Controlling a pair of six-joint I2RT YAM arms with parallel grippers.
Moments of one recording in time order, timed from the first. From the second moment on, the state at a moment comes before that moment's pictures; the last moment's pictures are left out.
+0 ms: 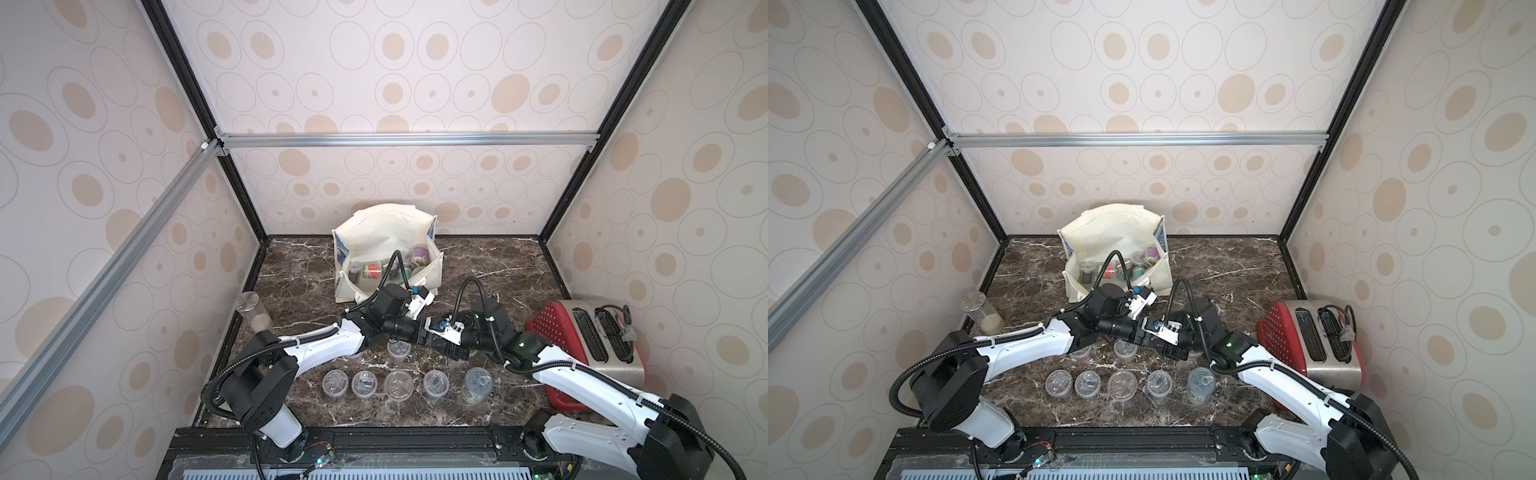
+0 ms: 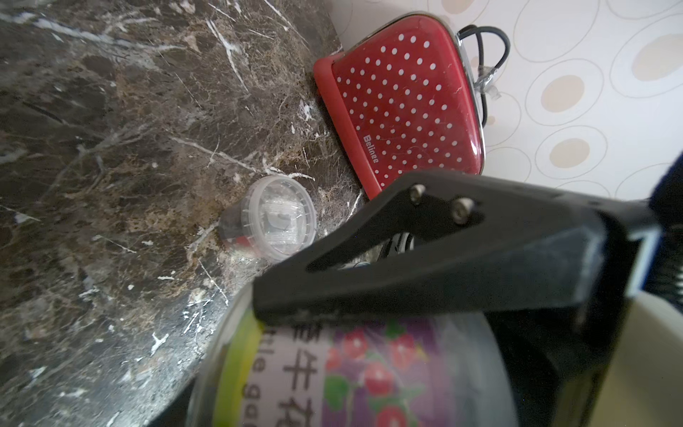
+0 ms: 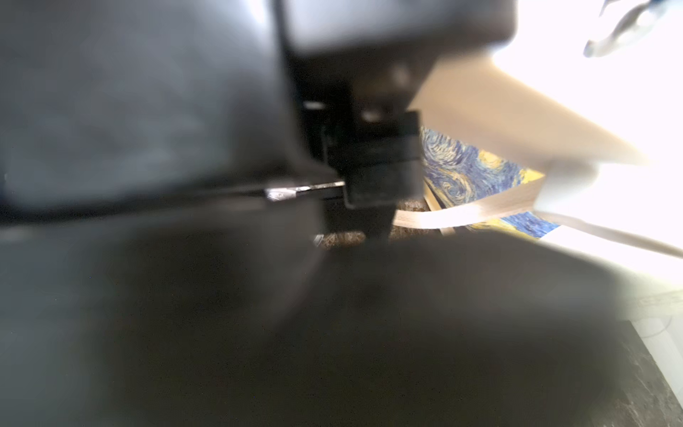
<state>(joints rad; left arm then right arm) -0.79 1.57 0.94 0.05 0.67 -0.67 0.65 1.10 0.68 -0.22 -0.30 -0.63</state>
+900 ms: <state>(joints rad) -0.75 1.30 0.84 -0.05 0.32 -0.50 0.66 1.16 0.70 -0.07 -0.37 -0.57</state>
